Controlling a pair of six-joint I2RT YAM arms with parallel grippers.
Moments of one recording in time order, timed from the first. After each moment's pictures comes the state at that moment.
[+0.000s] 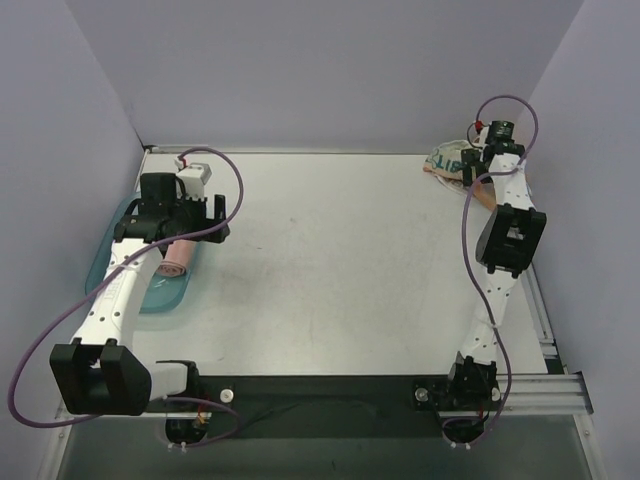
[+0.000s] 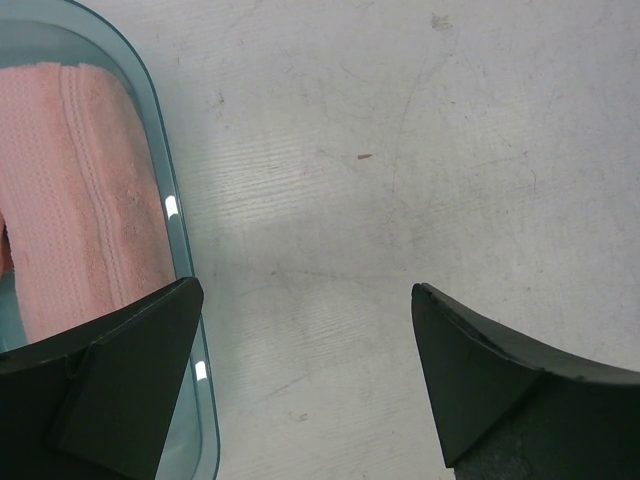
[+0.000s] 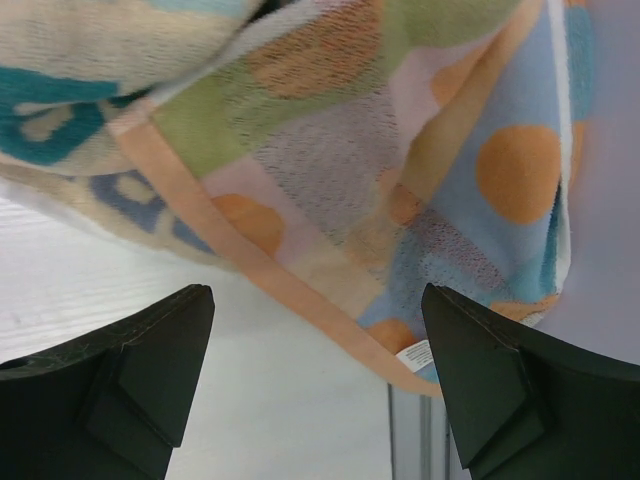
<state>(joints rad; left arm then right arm) -0.04 1.26 1.16 -0.66 0.22 0.03 -0.21 2.46 2.27 -0.72 0.18 -0.31</state>
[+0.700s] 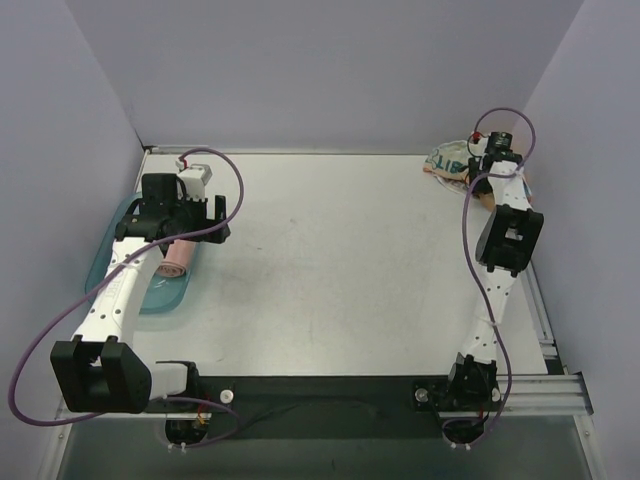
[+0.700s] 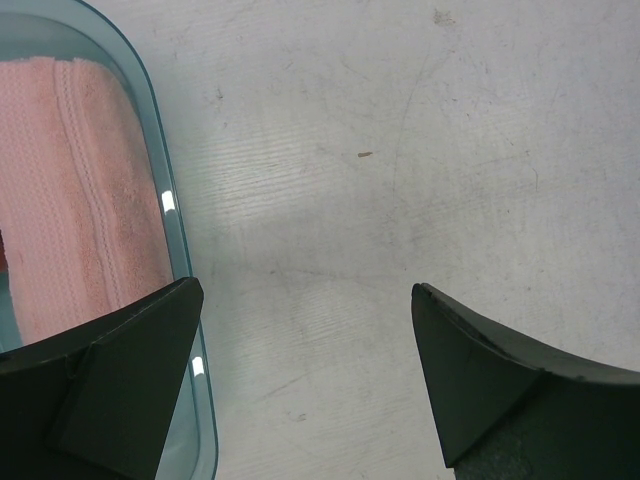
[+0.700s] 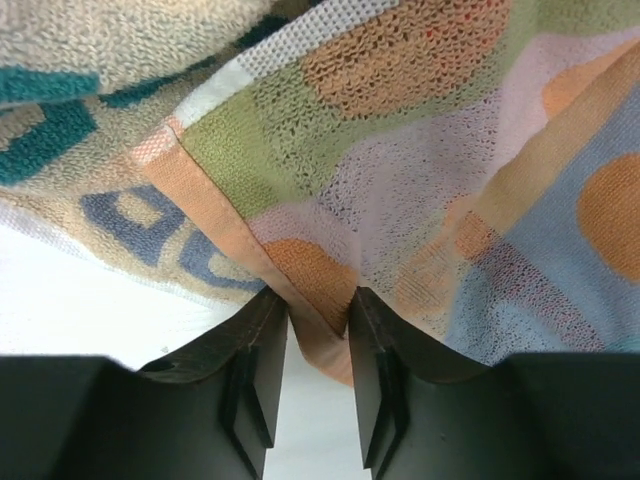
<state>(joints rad) -0.04 1.28 1.16 -0.66 0.22 0.03 -0.24 2.55 2.28 -0.68 0.07 -0.30</state>
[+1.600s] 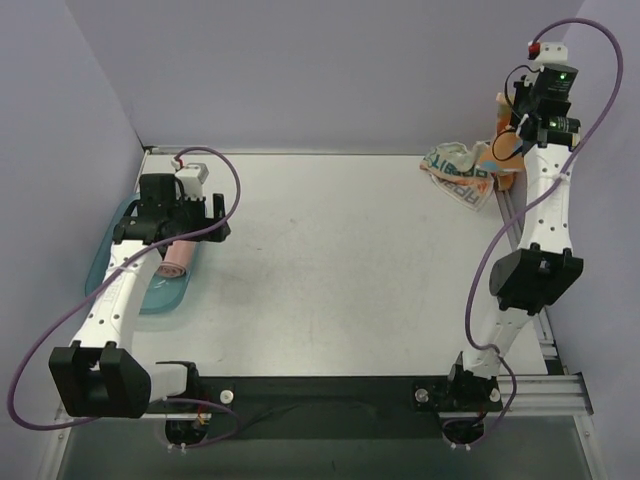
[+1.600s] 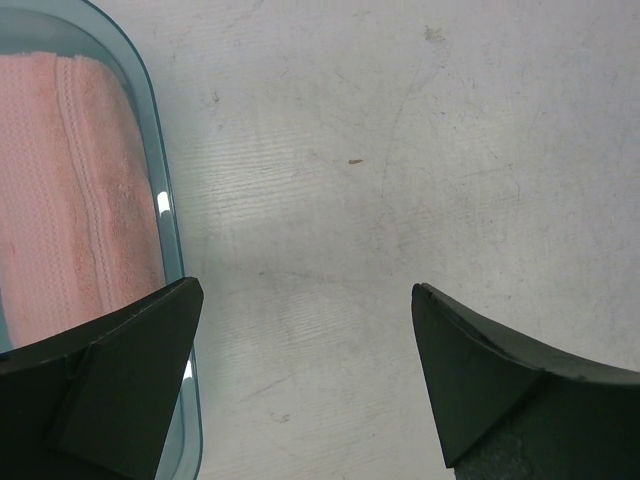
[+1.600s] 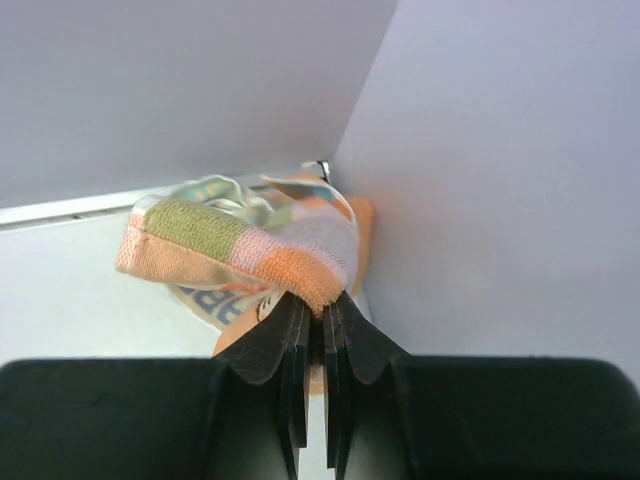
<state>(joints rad) -0.04 1.26 1.16 -0.66 0.22 -0.02 -0.22 1.98 2.23 -0.64 0.14 -0.20</state>
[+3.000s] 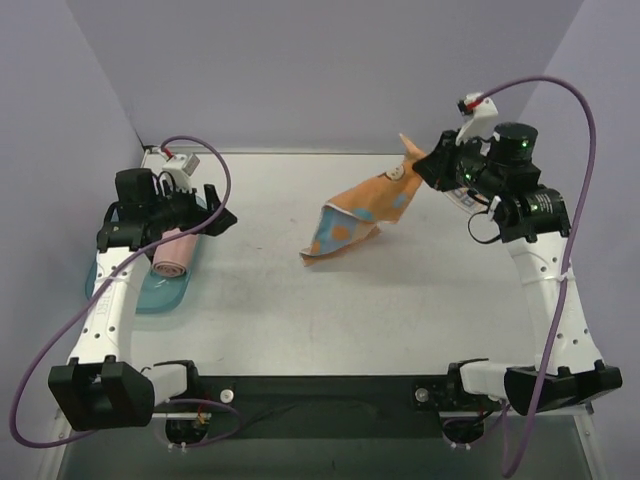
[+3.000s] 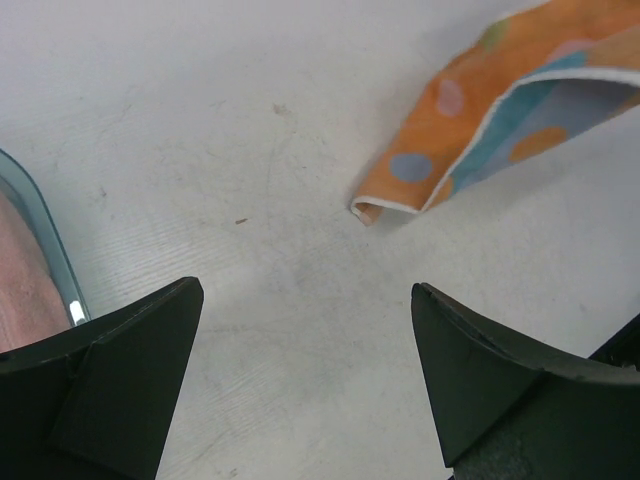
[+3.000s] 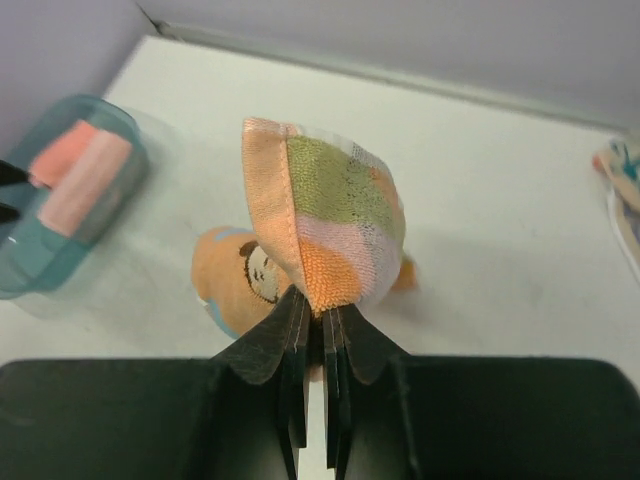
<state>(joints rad) 0.05 1.20 1.17 -0.58 0.59 -0.05 0.20 1.31 1.70 -0.67 -0.36 0.13</state>
